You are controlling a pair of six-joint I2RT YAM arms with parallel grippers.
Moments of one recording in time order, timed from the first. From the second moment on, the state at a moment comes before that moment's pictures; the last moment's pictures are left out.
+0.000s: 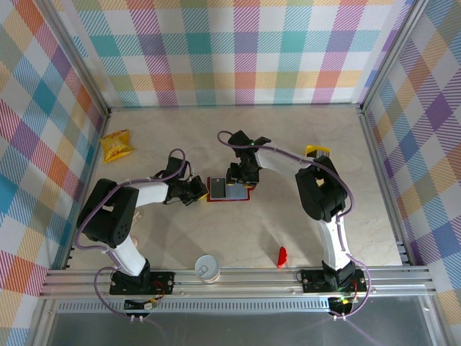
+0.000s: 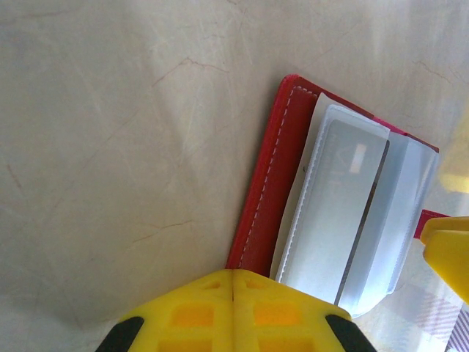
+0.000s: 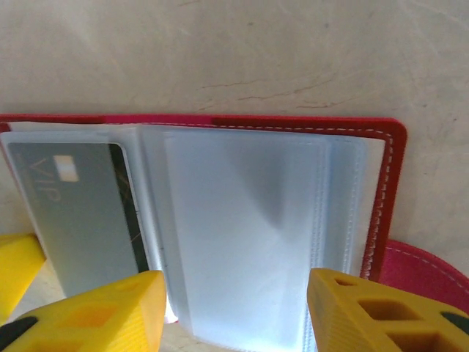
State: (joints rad) left arm -0.32 1.69 0.76 -0.06 0.43 -0.83; right arm 0.67 2.11 1.63 -0.85 -0.19 0.64
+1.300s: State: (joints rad) left arm -0.32 1.70 0.76 -0.05 0.44 -0.83; right arm 0.69 2.13 1.68 -0.83 -0.25 0.61
